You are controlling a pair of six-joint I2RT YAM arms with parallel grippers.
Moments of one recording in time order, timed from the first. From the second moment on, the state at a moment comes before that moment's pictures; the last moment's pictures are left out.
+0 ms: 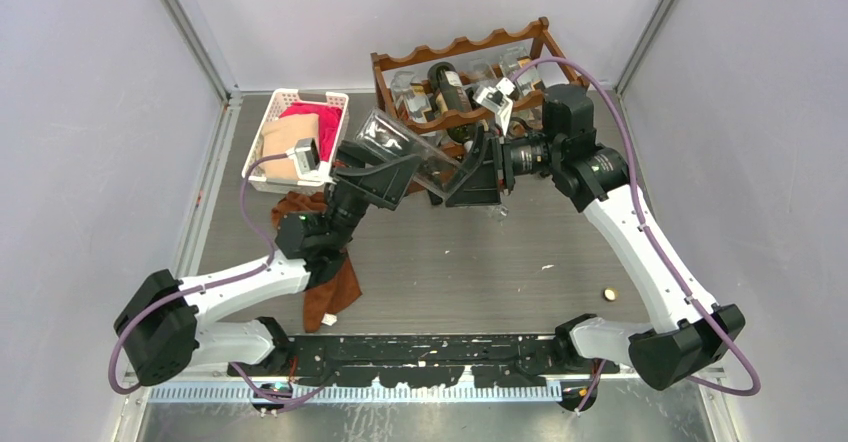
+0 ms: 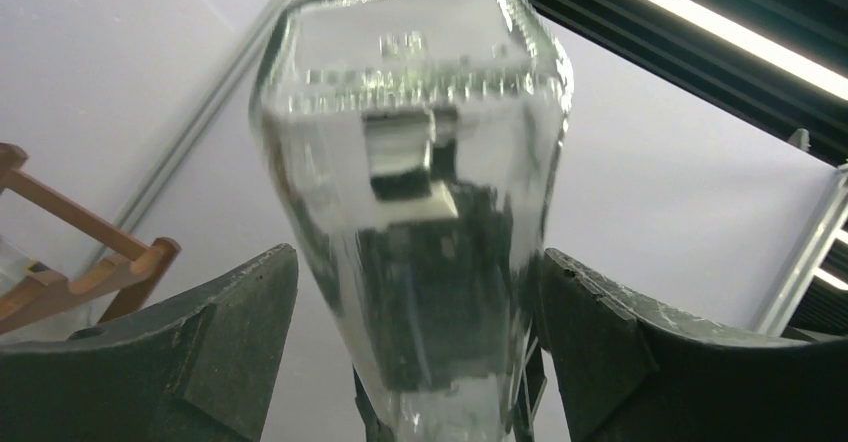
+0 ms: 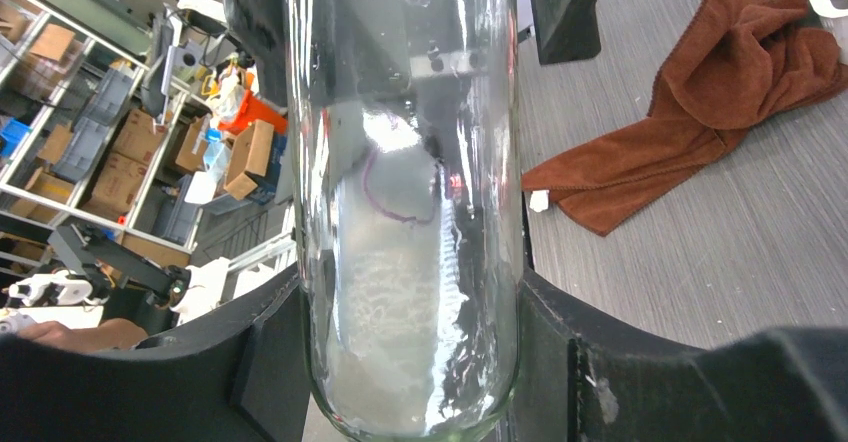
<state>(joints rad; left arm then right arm) -0.88 1.21 0.67 1.35 -0.05 -0.79 0.40 1.23 1.37 -0.45 -1.26 0.36</state>
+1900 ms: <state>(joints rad) -0.86 0.55 0.46 0.12 -0.13 -0.52 -0.04 1.76 1.97 -0.71 -0.64 -0.05</state>
